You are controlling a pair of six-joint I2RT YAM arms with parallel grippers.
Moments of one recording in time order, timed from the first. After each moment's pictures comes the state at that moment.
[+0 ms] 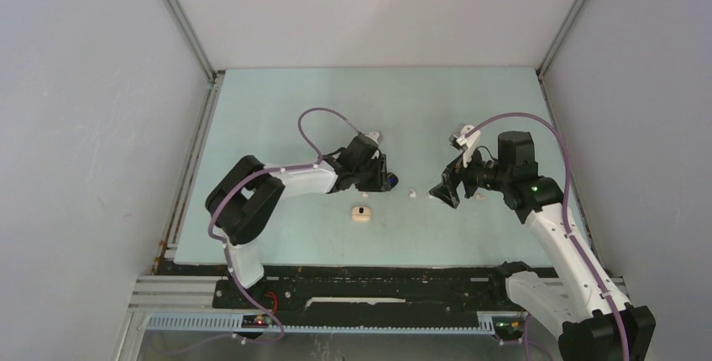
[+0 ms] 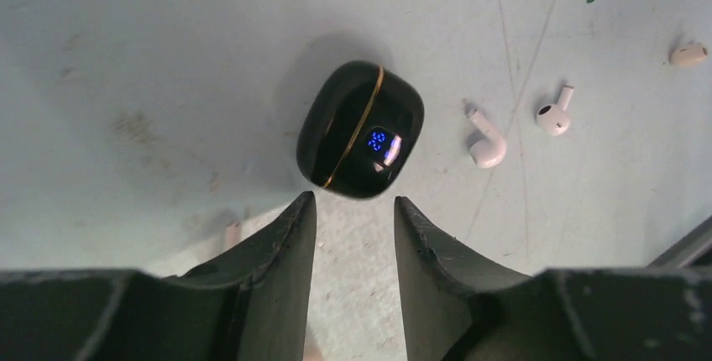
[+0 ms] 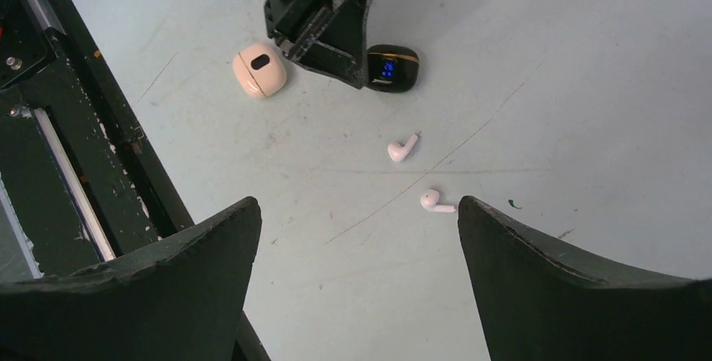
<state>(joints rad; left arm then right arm) -0.76 1.85 1.06 -0.05 0.10 -0.64 0.21 0.92 0.79 -0.52 -0.71 -0.32</state>
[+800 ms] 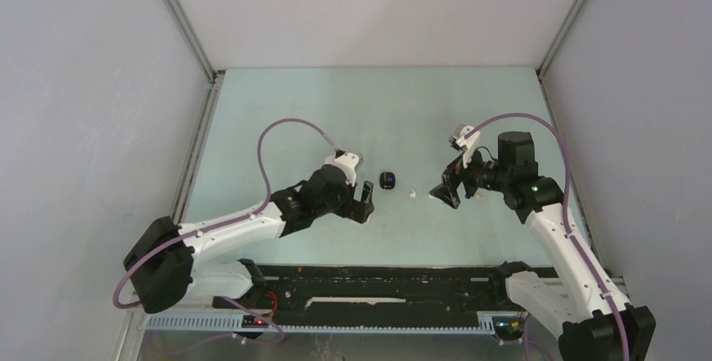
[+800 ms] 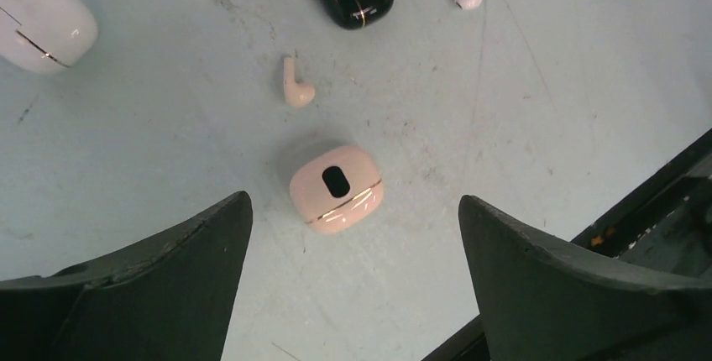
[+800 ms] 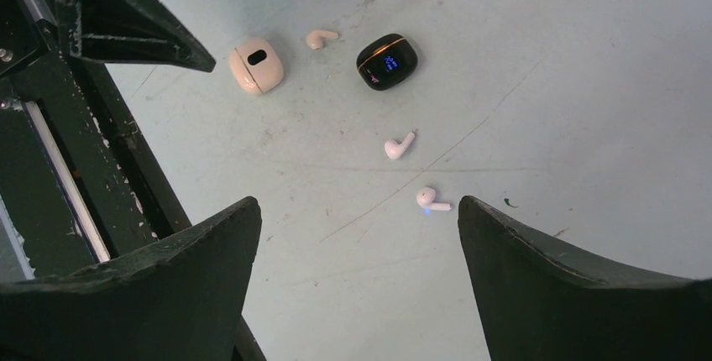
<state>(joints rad) -0.87 1.24 0.69 -0.11 -0.09 -0.40 0.21 0.92 0.79 -0.53 -0.70 -0.35</state>
